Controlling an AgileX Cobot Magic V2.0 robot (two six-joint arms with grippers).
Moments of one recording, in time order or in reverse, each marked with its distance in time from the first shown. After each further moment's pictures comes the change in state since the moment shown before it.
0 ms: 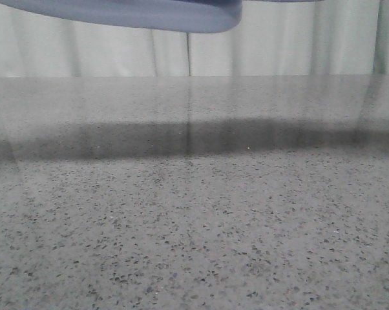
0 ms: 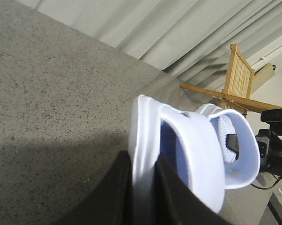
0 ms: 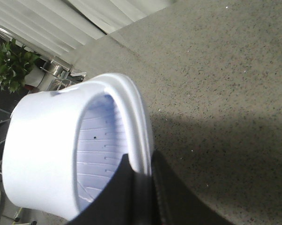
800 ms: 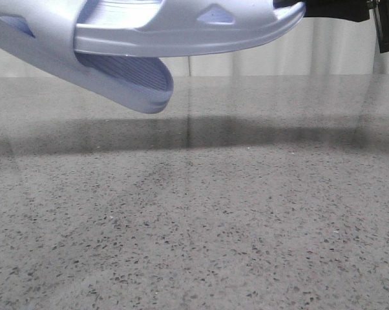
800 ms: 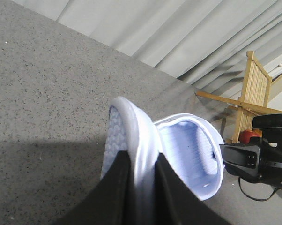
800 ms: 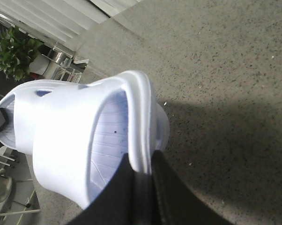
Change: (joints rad) left arm 0.011 0.004 -0.001 -0.006 -0.043 0.016; right arm 0.192 0.130 0.000 0.120 -0.125 -0.109
